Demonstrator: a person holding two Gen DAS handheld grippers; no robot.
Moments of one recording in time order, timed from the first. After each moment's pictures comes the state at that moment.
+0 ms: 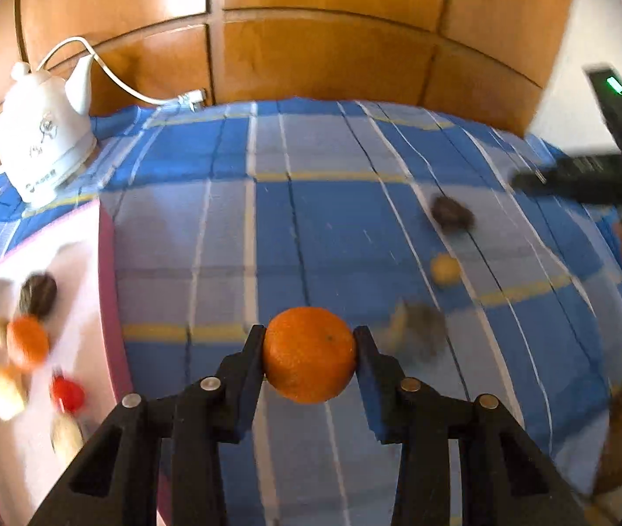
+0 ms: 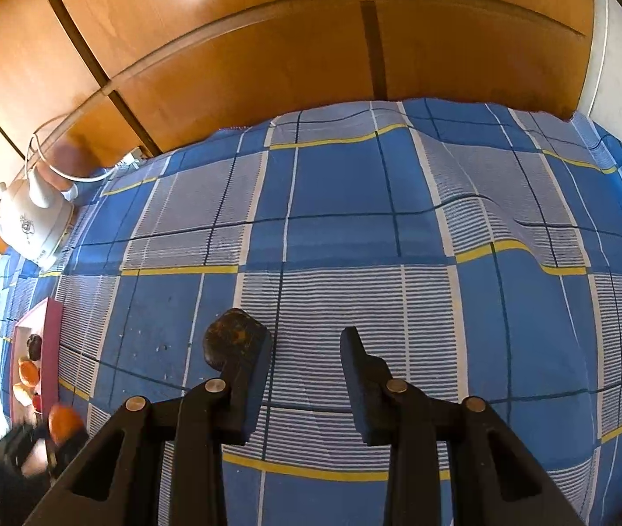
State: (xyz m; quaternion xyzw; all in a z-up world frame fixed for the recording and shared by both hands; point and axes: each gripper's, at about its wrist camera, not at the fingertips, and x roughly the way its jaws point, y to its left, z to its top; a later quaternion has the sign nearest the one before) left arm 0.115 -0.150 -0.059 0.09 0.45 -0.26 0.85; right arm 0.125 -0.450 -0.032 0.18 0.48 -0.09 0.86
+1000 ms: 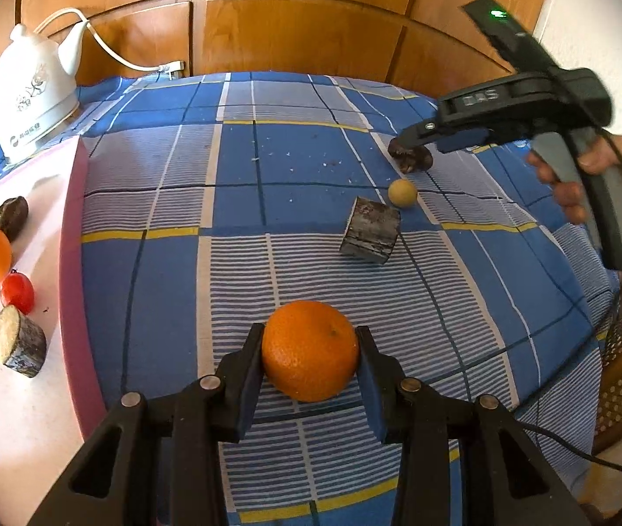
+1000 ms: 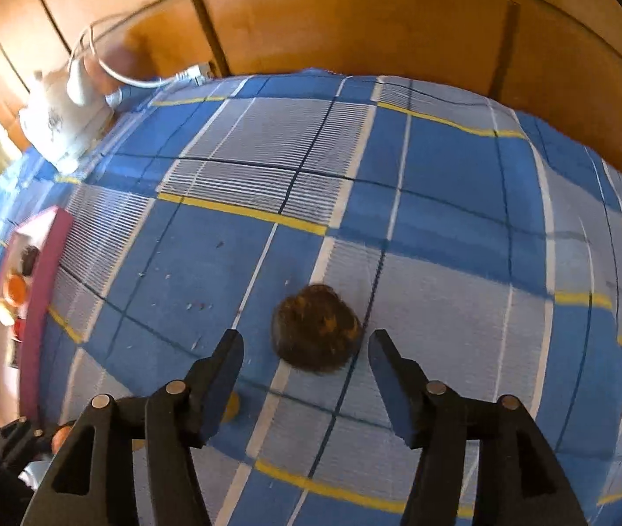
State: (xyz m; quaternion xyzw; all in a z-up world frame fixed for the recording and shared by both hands) left arm 0.073 -0.140 -0.090 0.06 0.45 -0.30 0.84; right arm 0.175 -0.390 -0.062 0.06 0.54 0.01 0.84
